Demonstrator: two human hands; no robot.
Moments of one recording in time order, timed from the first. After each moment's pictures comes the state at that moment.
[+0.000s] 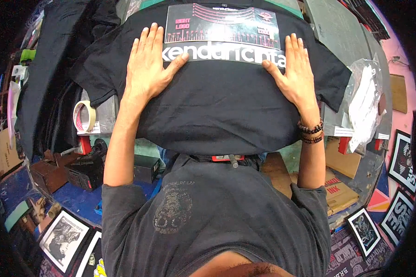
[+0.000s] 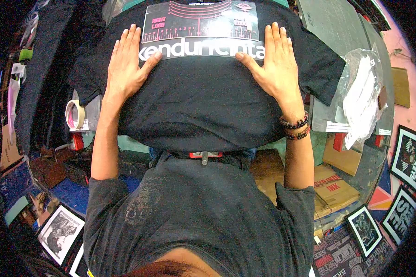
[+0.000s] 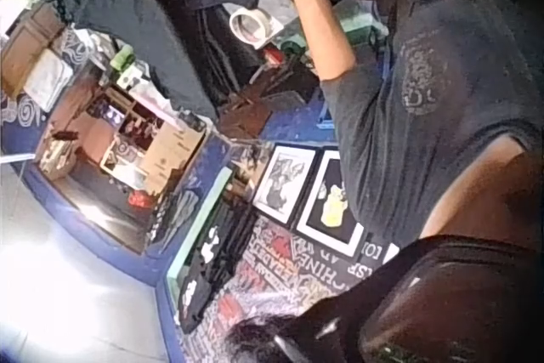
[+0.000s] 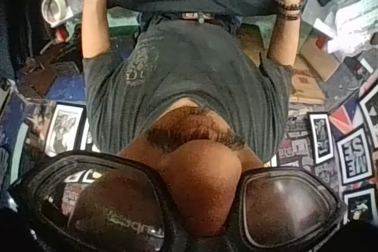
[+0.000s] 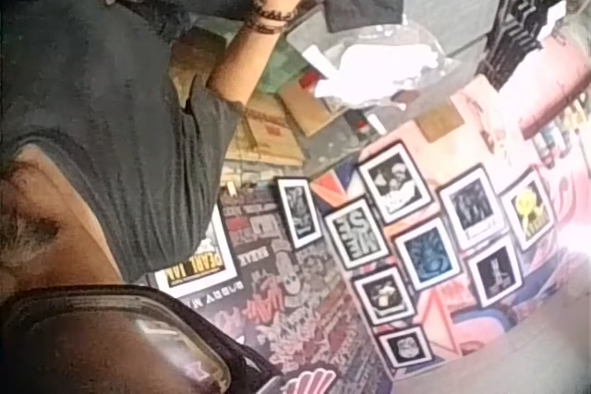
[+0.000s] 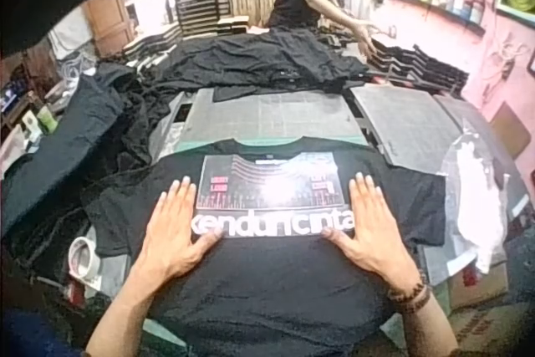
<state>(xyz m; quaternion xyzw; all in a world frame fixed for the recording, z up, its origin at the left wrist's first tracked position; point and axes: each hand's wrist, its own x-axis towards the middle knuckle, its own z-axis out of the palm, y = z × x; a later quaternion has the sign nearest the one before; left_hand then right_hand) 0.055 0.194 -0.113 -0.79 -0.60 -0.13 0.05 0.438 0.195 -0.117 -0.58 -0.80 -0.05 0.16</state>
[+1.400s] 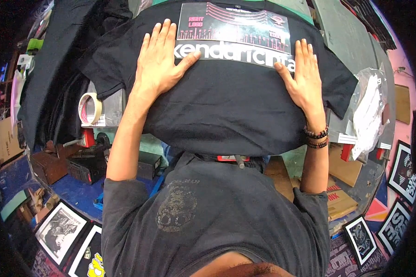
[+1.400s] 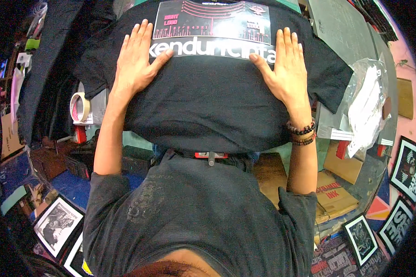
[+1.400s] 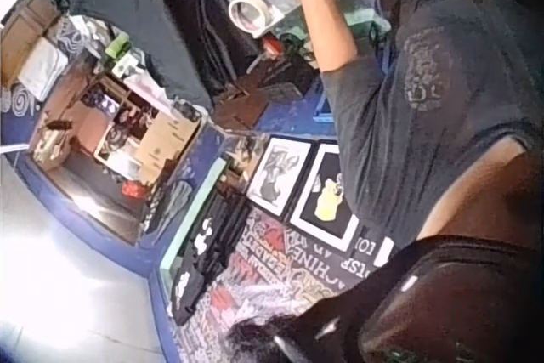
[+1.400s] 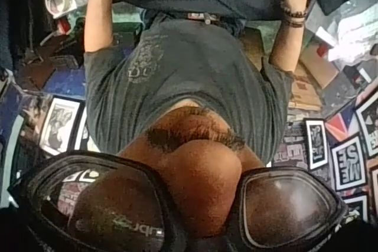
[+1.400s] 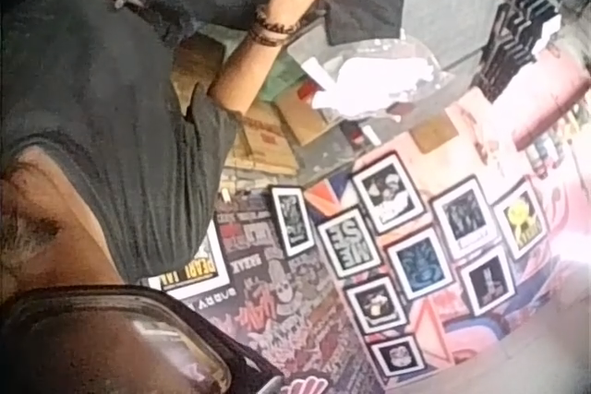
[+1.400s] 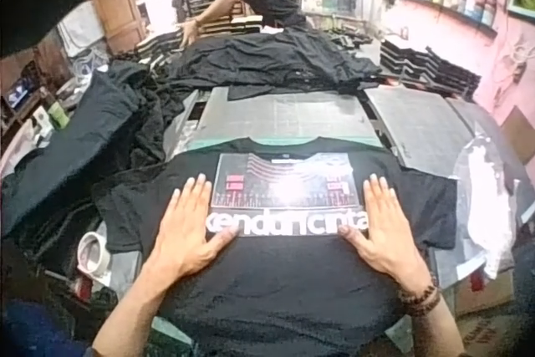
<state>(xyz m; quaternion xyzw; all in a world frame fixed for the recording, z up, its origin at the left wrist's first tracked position) 0.053 0.194 -0.115 -0.79 -0.60 -0.13 0.06 0.438 0.196 -0.118 -0.58 -0.80 -0.06 0.16</state>
